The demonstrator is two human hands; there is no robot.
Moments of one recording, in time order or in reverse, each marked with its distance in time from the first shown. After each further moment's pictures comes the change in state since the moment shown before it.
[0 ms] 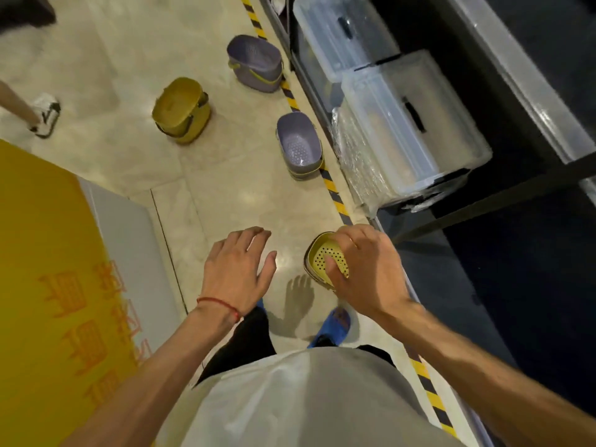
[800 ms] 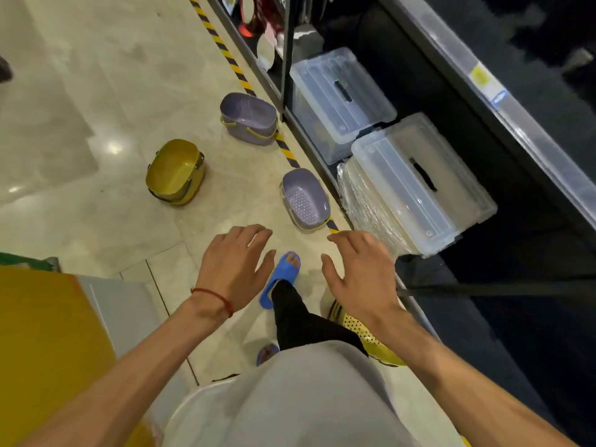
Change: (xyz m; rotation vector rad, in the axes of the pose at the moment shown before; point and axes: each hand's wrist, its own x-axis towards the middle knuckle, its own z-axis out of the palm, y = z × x) left_hand 0.231 -0.213 -0.075 -0.071 0.007 0.226; right_hand 0.261 -0.115 0.018 -0.055 0.052 0.283
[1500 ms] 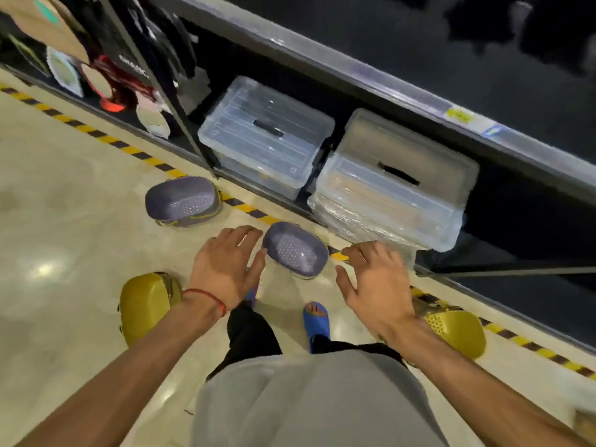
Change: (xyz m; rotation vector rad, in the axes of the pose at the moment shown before) left_hand 0.421 -0.108 -0.021 0.025 -0.201 0.551; right_hand 0.276 0.025 0.019 -0.082 0.121 0.537
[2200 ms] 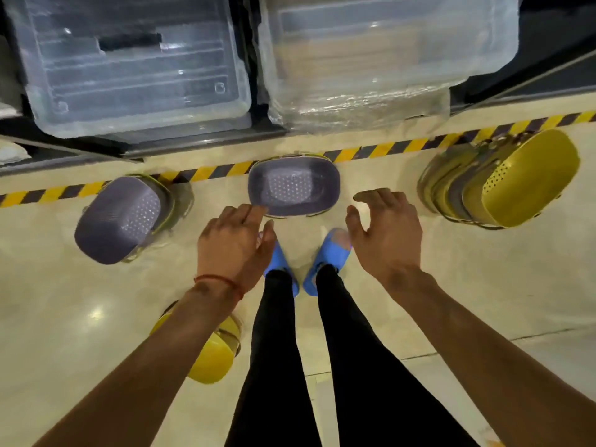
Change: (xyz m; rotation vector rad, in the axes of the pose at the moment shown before) left_hand 0.131 -0.096 0.202 0.019 -0.327 0.369; right_hand 0.040 -0.035 0.239 0.262 -0.020 0.855
